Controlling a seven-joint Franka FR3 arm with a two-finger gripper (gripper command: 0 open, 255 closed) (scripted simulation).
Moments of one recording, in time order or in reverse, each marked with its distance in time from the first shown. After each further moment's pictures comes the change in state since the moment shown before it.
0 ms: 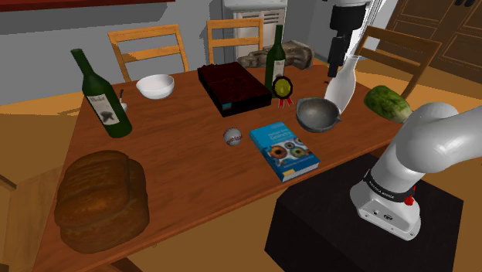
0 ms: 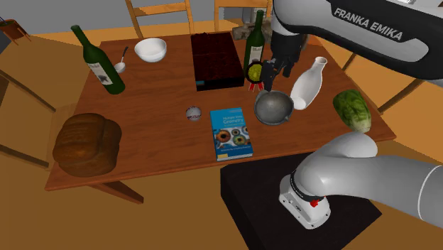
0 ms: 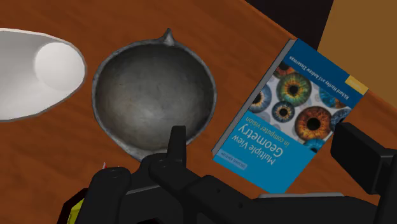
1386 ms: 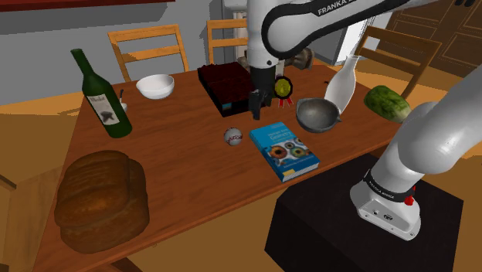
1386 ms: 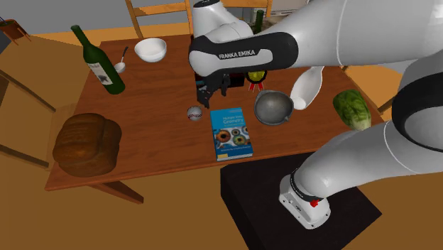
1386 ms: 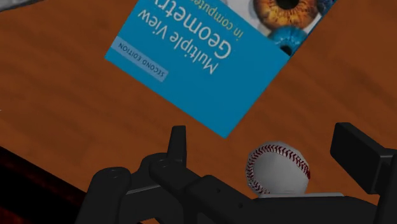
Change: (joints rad) arm 0.066 0.542 0.227 0.057 0.076 0.519 0.196
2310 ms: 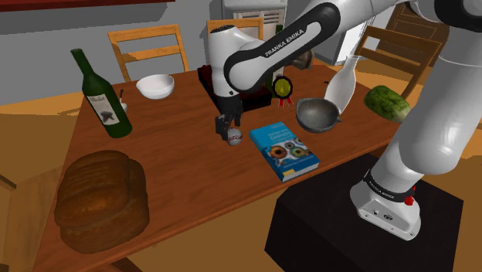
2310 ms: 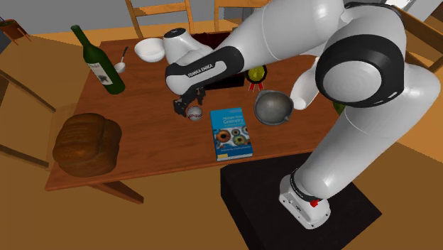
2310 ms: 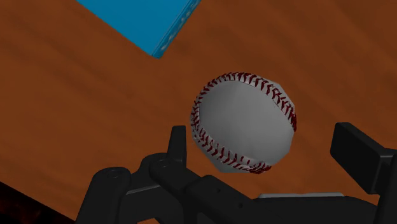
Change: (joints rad) arm 0.045 0.386 0.069 0.194 -0.112 0.196 0.143
